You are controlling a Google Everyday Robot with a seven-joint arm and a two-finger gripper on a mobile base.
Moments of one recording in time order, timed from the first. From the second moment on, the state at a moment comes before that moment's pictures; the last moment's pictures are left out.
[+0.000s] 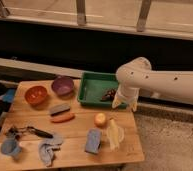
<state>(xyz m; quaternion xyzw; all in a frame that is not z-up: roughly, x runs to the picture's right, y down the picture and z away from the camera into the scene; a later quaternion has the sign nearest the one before) 0.158 0.088 0.718 -0.18 0.24 0.75 0.59</state>
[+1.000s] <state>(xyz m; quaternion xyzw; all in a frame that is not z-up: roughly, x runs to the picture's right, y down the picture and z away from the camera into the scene) 0.020 0.003 0.741 -0.17 0.11 0.66 0.72</state>
